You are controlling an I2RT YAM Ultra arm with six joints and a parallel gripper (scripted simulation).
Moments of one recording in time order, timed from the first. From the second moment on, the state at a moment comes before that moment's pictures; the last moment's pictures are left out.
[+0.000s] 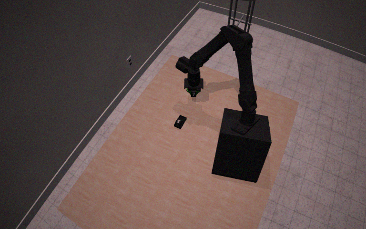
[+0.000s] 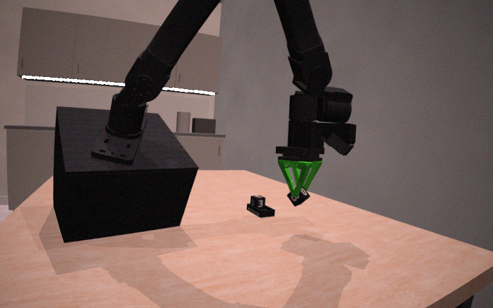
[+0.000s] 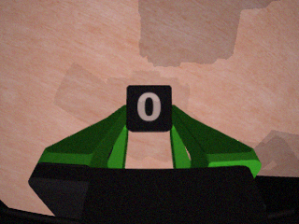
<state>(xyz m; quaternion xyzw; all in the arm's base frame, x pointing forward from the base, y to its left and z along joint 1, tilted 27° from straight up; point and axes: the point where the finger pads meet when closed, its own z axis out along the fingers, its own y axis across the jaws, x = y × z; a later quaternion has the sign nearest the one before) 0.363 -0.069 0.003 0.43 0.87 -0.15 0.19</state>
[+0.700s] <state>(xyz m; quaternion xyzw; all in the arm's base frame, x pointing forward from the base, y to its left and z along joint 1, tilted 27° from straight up) 0.363 -0.074 -0.001 0.45 0.89 -0.08 0.05</state>
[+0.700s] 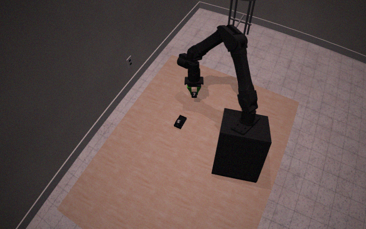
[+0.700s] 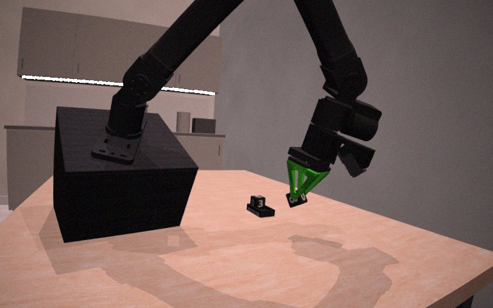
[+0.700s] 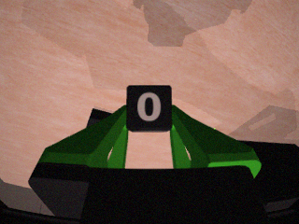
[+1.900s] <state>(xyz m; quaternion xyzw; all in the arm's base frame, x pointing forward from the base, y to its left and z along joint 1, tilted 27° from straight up) 0.365 -0.076 -0.001 0.45 0.88 0.02 -0.16</state>
